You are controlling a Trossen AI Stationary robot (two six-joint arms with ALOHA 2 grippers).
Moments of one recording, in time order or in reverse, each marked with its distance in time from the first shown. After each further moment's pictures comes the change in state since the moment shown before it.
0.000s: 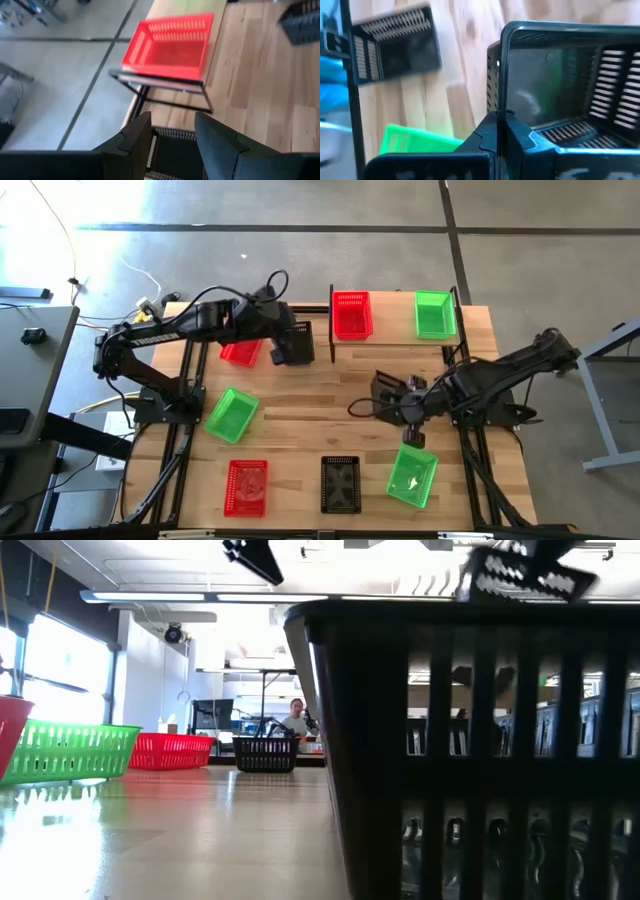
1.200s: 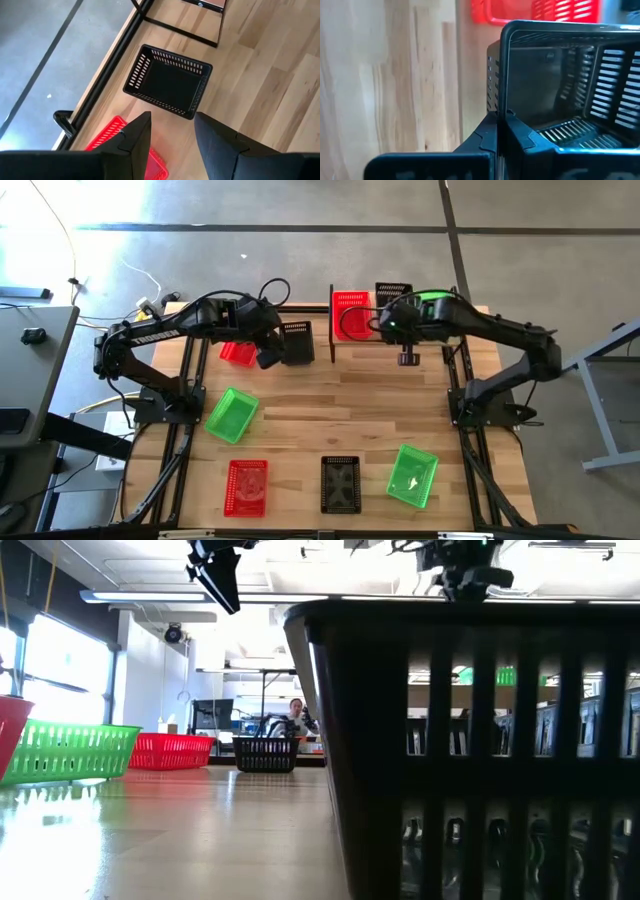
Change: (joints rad) left arm 0.043 0.000 0.000 -0.346 0.029 -0.301; right arm -0.685 0.182 0.280 -0.257 0.231 -0.943
